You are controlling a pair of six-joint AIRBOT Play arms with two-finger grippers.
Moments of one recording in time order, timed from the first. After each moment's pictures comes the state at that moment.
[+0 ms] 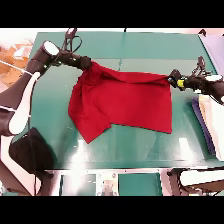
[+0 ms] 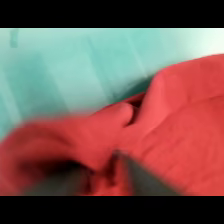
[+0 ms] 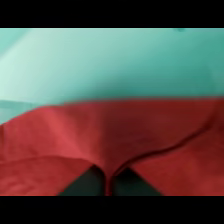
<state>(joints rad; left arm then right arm) -0.16 -1.88 1.82 0.89 -0.90 -1.15 -0.30 -1.58 1.17 -0.58 0.72 1.17</state>
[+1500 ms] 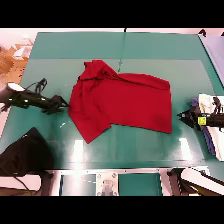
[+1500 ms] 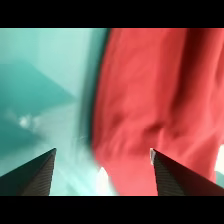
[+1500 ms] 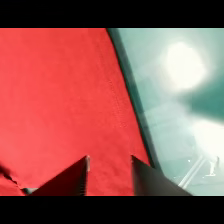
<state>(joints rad) 0.21 -1.55 1.00 0.81 -1.14 -1.14 -0.75 -1.21 0.67 -0.80 1.19 1.20</state>
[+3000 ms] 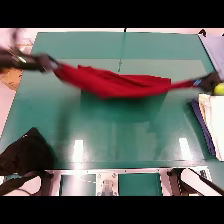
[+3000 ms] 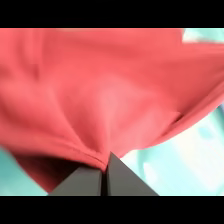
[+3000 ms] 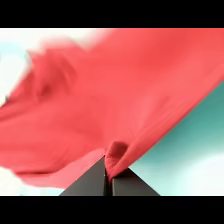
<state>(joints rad) 0.12 -1.18 1.48 0.68 -1.30 -1.11 -0.61 -1.05 1.15 -0.56 1.35 1.20</state>
